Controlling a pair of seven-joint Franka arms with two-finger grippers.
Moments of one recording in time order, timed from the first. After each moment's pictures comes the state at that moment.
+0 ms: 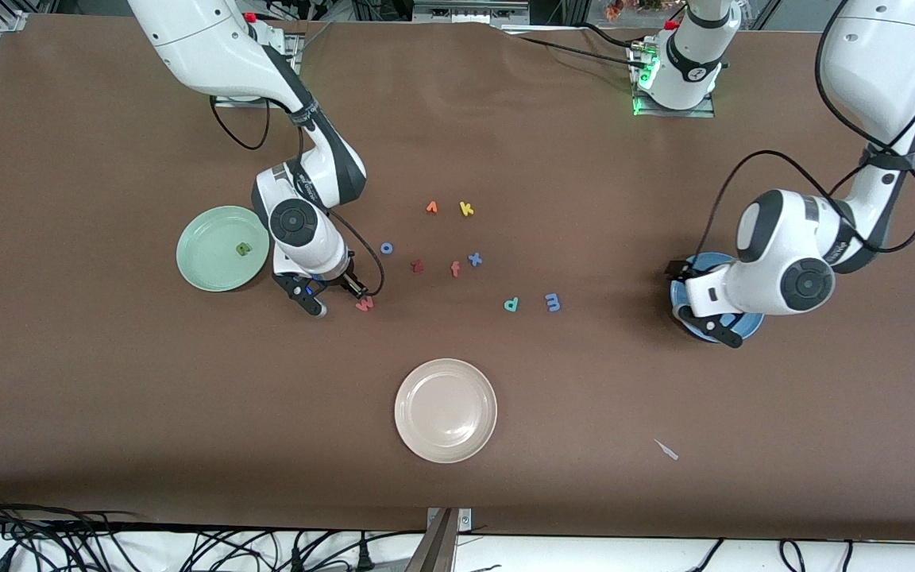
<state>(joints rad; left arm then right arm) 0.21 0.51 -0.37 -1.86 0.11 2.04 0.21 0.47 0.58 0.02 -1.93 0.02 2.49 1.20</state>
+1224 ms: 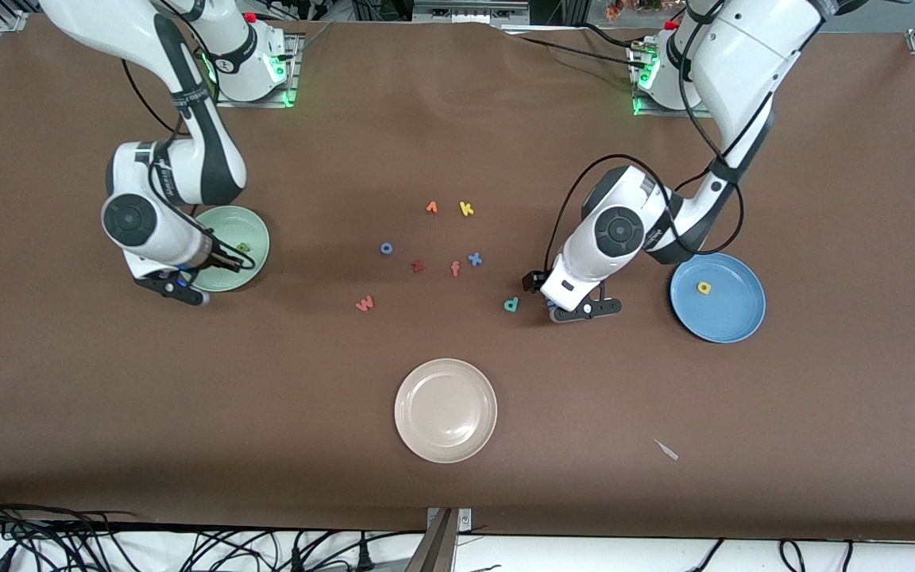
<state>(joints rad) -0.13 0.63 -0.40 -1.85 0.17 2.39 -0.81 0.46 0.31 -0.39 -2.27 0.01 2.37 0.35</state>
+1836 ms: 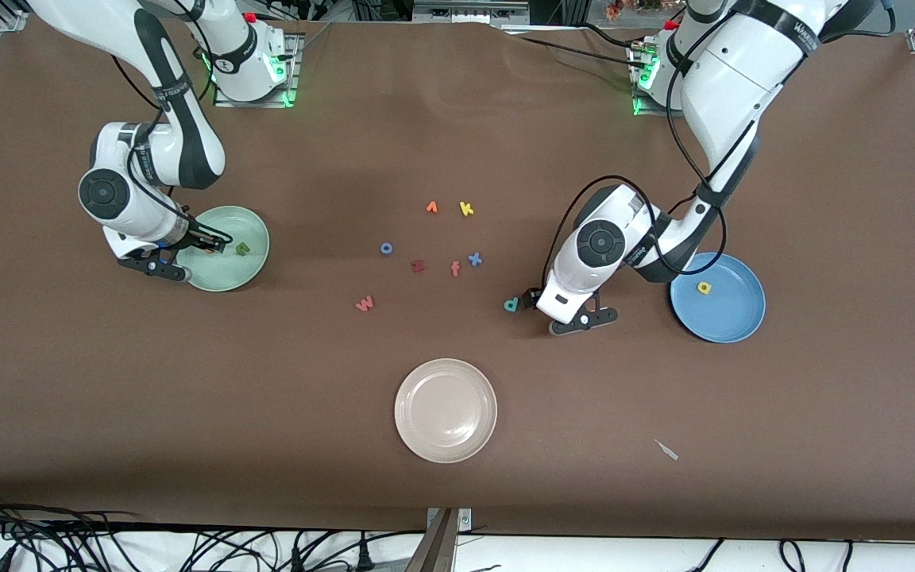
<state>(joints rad) -0.14 0.71 -0.39 -1.79 0.28 2.40 -0.92 0.47 0.26 -0.43 -2.33 0.01 2.41 0.27</state>
